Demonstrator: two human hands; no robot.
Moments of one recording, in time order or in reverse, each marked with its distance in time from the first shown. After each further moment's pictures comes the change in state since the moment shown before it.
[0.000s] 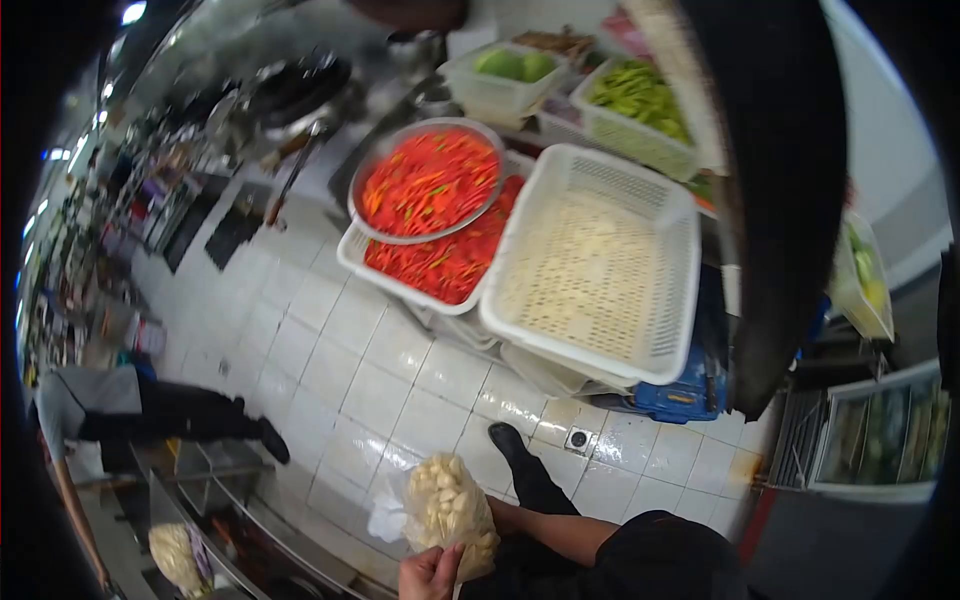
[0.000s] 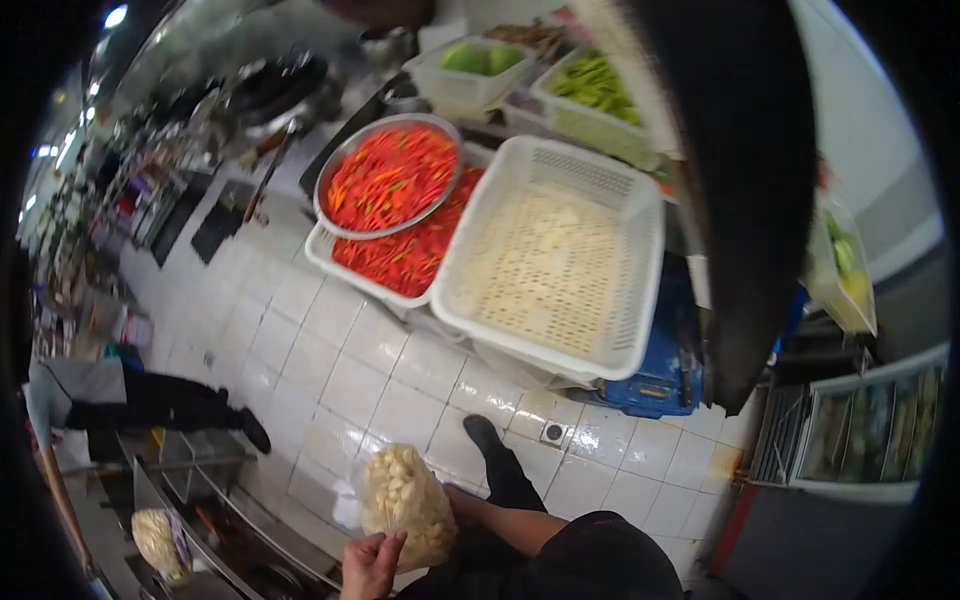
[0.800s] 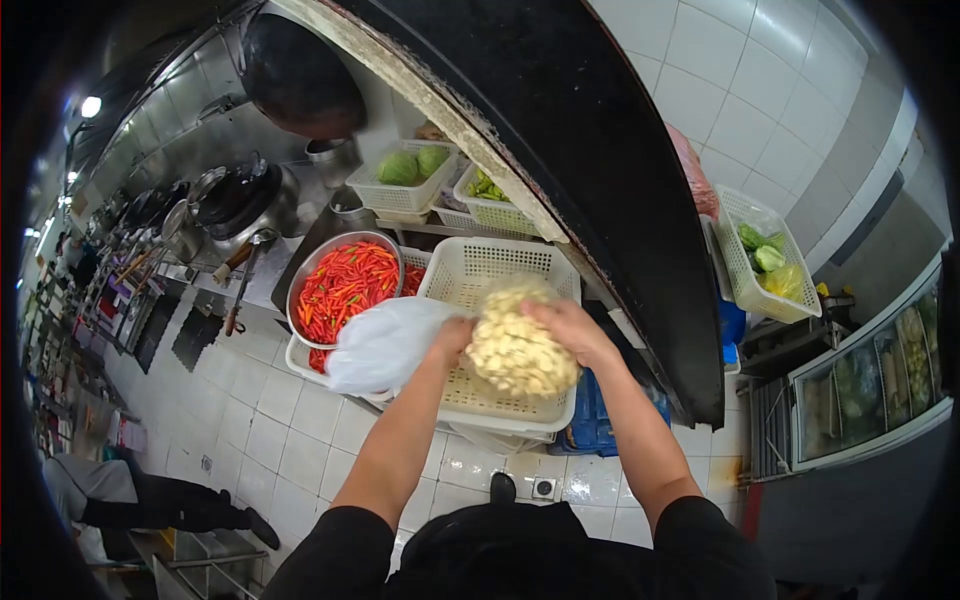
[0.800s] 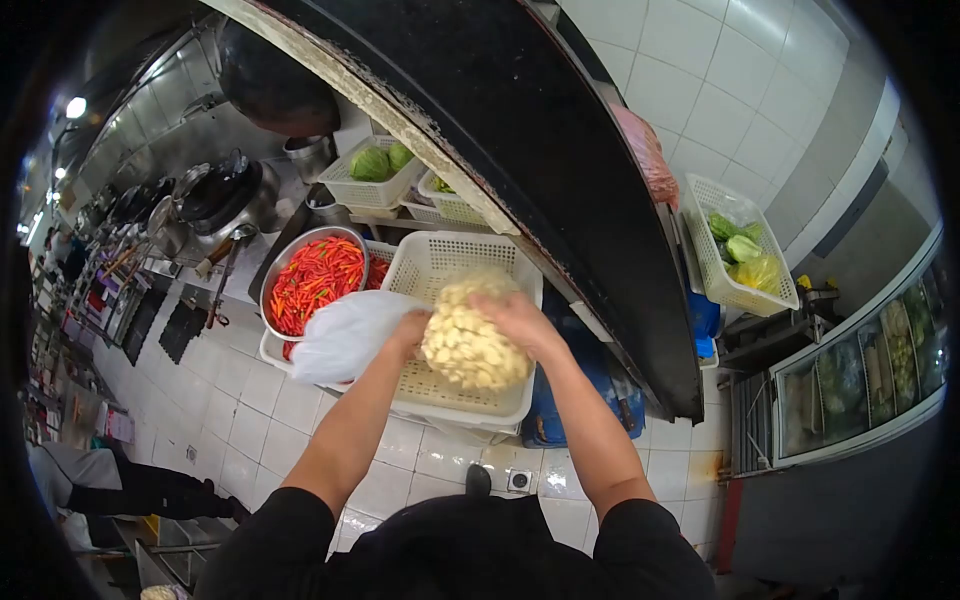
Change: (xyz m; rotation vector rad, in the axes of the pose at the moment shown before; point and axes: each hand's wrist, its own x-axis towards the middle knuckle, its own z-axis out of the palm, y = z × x) left_hand 0.453 0.294 0.252 -0.053 -0.235 0.651; right_hand -0.486 -0.285 0.237 -0.965 0.831 -1.247
